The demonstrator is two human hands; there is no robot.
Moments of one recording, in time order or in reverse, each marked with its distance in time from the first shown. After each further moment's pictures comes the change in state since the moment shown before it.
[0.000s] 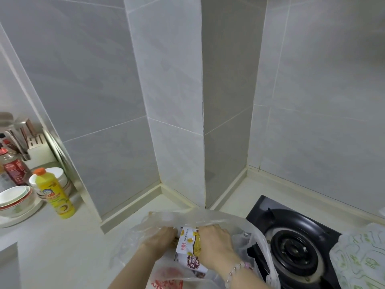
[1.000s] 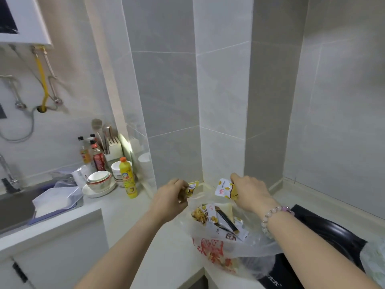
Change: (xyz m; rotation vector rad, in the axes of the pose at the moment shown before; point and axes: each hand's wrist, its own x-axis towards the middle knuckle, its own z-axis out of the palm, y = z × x) left_hand -0.167 -0.005 -0.086 -0.008 0.691 -0.172; right_hand -0.076 -0.037 -0.103 -0.188 0.360 -0.163
